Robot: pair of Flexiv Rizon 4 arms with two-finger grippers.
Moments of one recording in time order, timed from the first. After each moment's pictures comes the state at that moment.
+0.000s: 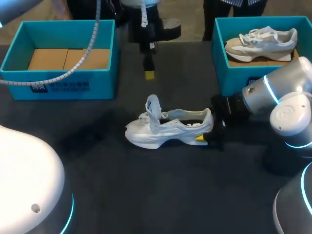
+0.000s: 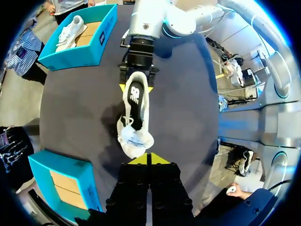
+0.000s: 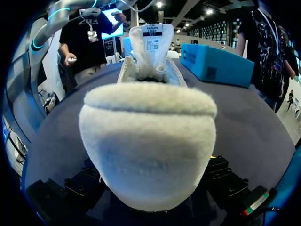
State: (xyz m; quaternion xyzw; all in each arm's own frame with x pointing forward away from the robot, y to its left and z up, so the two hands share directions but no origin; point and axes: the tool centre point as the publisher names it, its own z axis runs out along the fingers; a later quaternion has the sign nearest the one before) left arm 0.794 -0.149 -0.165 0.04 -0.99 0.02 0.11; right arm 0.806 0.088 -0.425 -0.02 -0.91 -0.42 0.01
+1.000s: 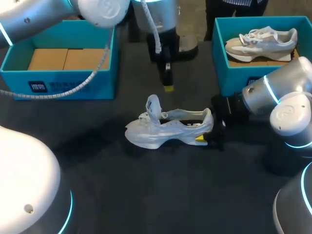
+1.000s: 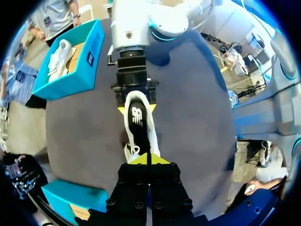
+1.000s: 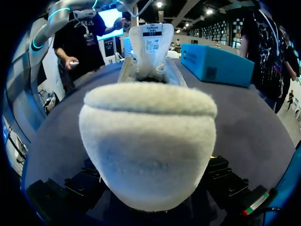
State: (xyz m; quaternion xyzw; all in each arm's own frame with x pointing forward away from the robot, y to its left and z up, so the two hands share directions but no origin) left arm 0.791 -0.203 -0.212 -0.05 -1.00 0.08 0.04; right arm 0.806 0.088 -0.425 -0.02 -0.91 -0.42 0.01
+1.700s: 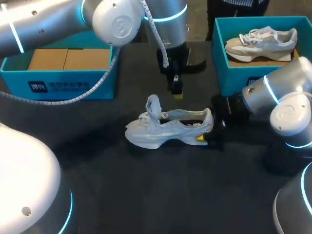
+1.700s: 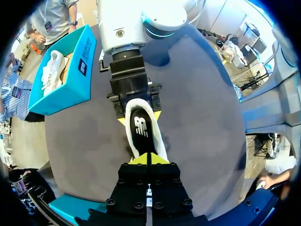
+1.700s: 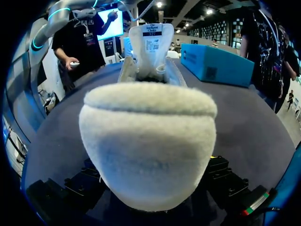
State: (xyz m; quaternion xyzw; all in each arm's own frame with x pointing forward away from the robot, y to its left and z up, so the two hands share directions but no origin) left arm 0.796 -0.230 -0.245 -0.09 -0.99 0.09 0.02; right arm 0.806 0.088 -0.425 -0.02 -0.91 -0.42 0.01
